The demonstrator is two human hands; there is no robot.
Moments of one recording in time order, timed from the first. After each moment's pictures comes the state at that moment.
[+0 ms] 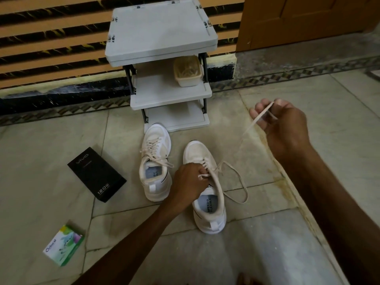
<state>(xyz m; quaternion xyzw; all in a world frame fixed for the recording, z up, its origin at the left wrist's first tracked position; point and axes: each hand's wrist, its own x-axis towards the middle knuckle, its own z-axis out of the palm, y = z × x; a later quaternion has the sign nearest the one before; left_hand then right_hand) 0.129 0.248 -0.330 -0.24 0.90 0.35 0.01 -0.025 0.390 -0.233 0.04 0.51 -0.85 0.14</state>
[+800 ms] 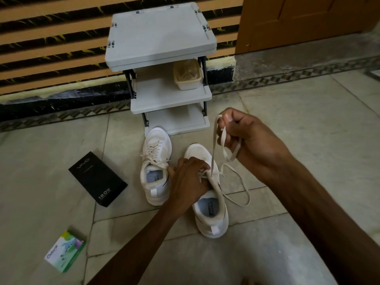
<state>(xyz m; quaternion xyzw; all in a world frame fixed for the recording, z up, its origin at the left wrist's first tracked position) 0.125 0.238 -0.347 -0.20 0.96 0.21 -0.03 0.036 0.367 -0.196 -0.22 0.54 -0.73 0.36</state>
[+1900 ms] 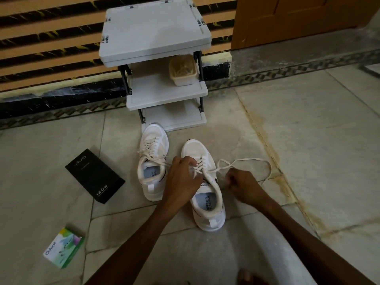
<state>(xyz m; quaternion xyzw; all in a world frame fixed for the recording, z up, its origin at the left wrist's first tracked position) 0.137 0.240 -0.340 -0.26 0.90 0.35 -0.06 0.040 0.412 -0.361 -0.27 0.90 -0.22 0.25</state>
